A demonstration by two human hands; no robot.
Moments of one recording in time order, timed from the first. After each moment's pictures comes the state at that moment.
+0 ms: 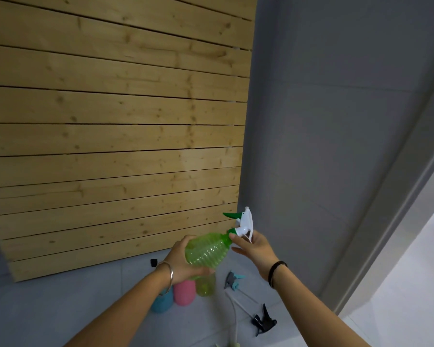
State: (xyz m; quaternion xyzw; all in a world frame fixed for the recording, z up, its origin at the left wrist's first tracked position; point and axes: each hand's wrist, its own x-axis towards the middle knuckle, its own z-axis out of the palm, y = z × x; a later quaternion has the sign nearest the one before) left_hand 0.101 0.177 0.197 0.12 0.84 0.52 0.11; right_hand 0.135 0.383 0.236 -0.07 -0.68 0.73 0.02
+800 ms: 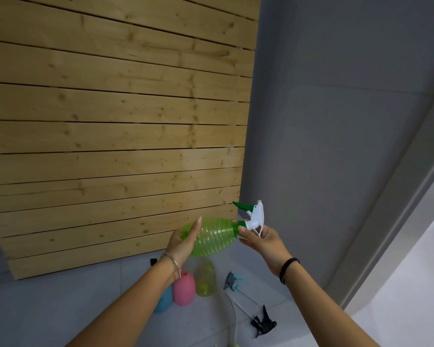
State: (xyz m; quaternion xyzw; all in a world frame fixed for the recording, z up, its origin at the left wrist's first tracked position) left_hand 0.099 0.198 0.227 -0.05 0.71 0.70 0.09; right_hand 0.138 0.397 0.255 -0.05 -0.67 0.74 0.03
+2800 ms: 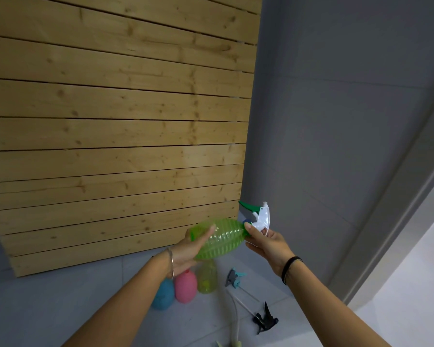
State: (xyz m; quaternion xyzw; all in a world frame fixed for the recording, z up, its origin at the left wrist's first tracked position) left_hand 0.100 0.193 0.236 0.05 0.62 0.72 0.30; right_hand 0.135 0.402 0.246 -0.14 -0.62 0.77 0.00
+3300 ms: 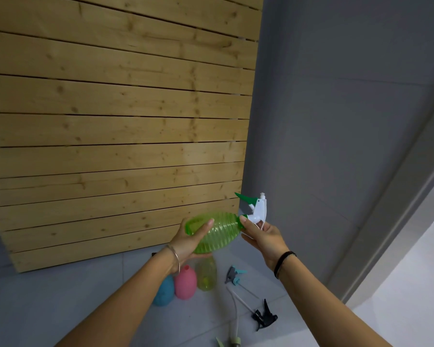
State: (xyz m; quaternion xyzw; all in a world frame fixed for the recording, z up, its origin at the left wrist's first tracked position) left_hand 0.099 0.198 0.235 -0.01 0.63 0.76 0.18; right_hand 0.133 0.385 0.256 -0.13 -0.63 0.77 0.04
